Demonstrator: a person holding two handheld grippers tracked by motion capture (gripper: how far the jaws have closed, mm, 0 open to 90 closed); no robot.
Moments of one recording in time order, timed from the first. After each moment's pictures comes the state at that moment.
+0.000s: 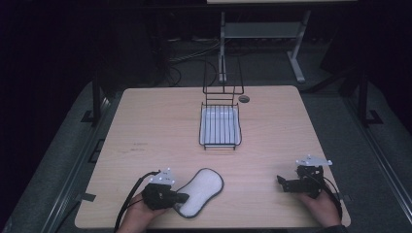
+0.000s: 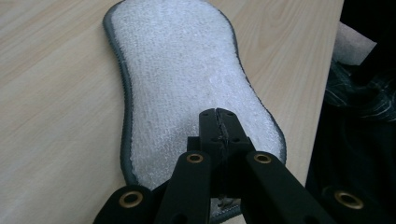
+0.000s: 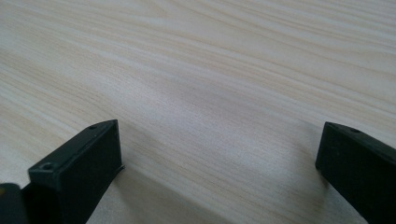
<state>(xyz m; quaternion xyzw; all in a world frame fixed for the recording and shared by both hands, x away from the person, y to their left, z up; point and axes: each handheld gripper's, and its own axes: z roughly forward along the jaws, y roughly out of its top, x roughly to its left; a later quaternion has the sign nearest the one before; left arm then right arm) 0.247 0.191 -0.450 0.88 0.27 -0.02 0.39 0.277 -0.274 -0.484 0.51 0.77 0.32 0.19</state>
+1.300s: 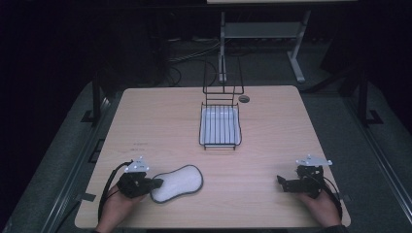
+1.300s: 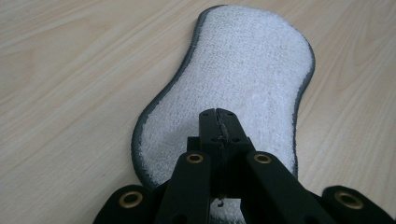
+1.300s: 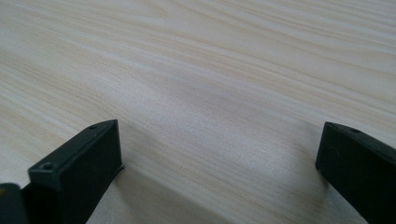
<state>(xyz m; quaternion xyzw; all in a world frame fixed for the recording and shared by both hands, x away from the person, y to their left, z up) 0.270 0.258 -0.445 0.87 0.34 0.06 0.36 0.277 -0.274 -0.484 0.51 0.77 0.32 0.20</state>
